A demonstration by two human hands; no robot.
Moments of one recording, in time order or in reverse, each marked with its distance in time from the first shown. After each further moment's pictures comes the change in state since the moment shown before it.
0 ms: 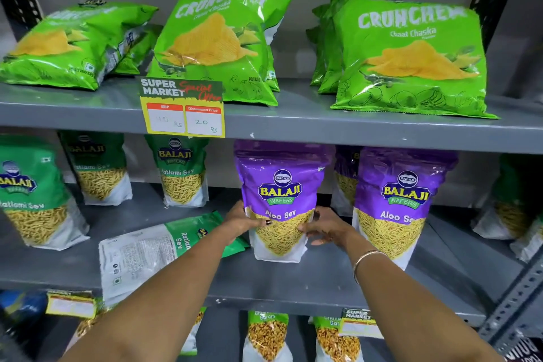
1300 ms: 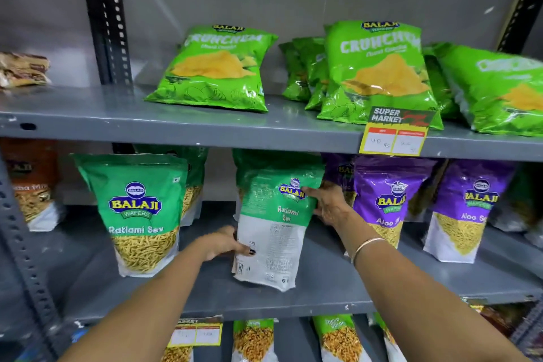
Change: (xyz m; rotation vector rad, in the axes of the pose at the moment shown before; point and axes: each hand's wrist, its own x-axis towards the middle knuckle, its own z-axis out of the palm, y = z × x) left_hand -0.005 -0.099 -0.292 0.144 -0.416 -0.055; right_hand 0.033 -0.161 0.257 0.545 0.449 -0.127
